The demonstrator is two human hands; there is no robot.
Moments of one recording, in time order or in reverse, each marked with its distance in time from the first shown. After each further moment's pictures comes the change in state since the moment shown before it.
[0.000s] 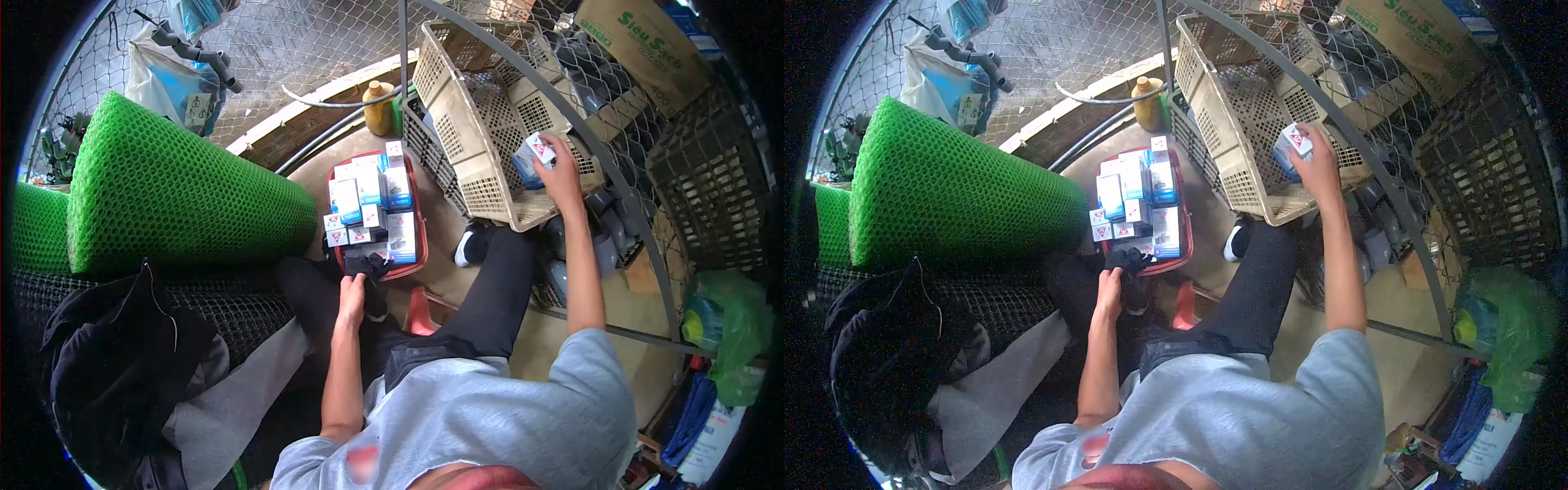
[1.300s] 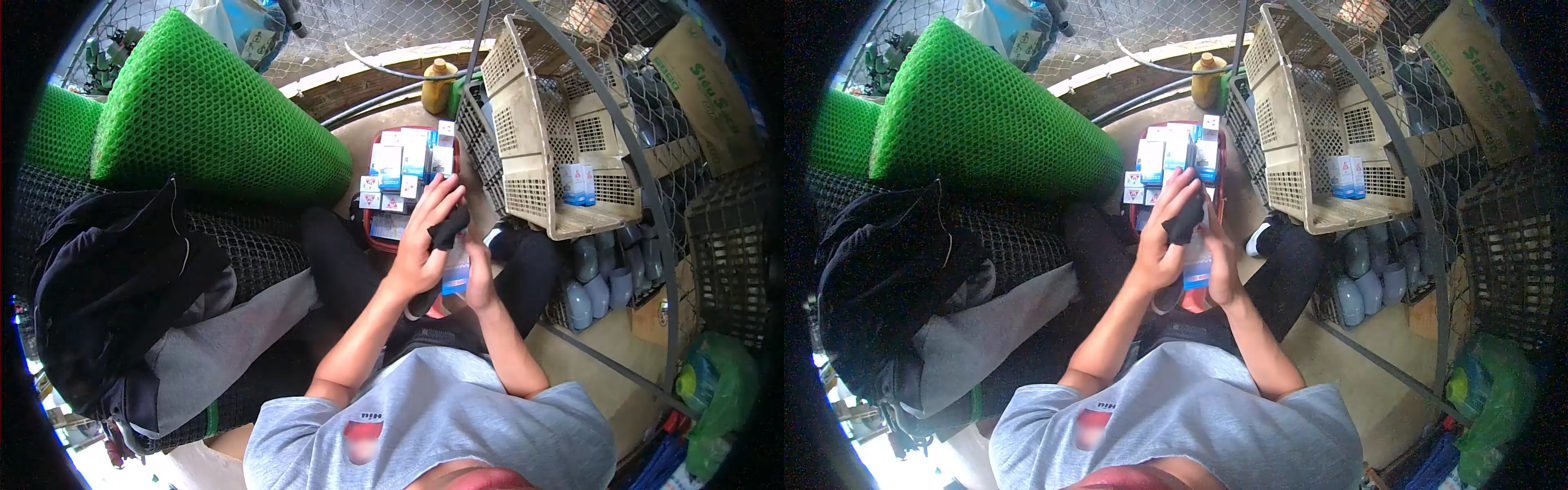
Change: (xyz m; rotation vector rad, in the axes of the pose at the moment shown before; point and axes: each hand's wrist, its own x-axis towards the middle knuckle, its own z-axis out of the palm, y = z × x) left_hand -0.092 0.139 0.093 0.438 -0.281 1.176; right_hand -0.167 -0.194 0.098 1.265 -0.501 0.271
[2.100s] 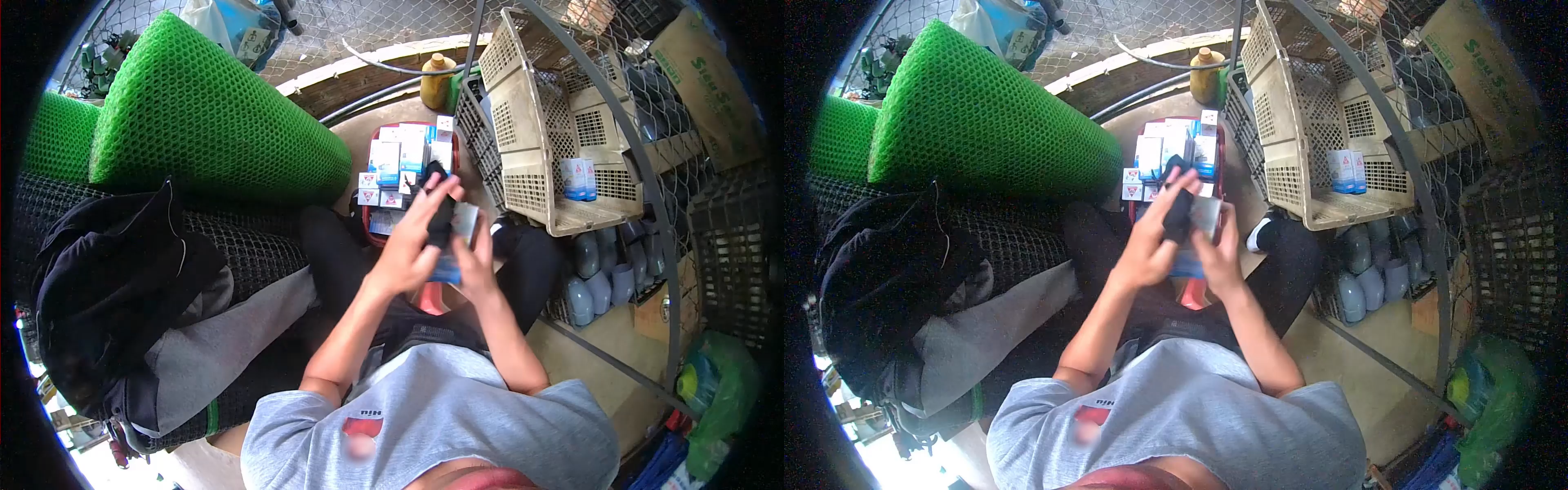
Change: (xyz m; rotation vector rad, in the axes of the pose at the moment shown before) left_hand 0.003 0.004 -0.017 -0.009 -0.210 -0.097; right_hand 0.002 0.011 0.000 0.166 0.212 0.027
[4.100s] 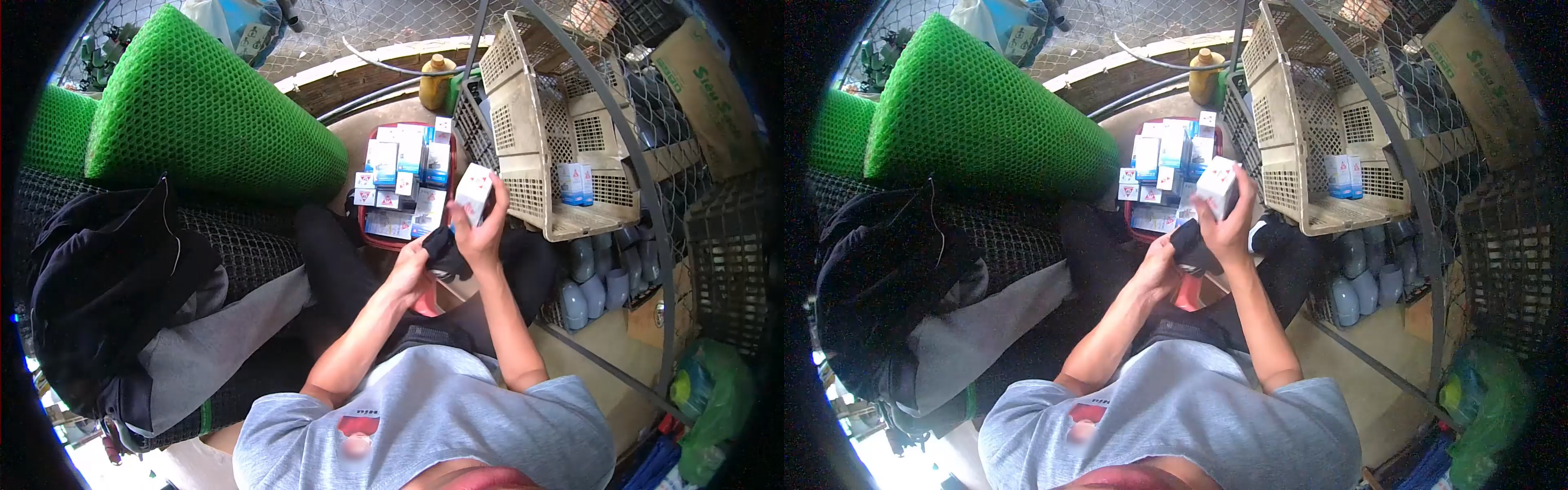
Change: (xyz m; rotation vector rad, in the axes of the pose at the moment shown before) left_hand -0.062 -0.070 0.074 -1.314 0.264 -0.713; right_hand 0.065 0.012 -0.028 -0.829 0.080 -0.859
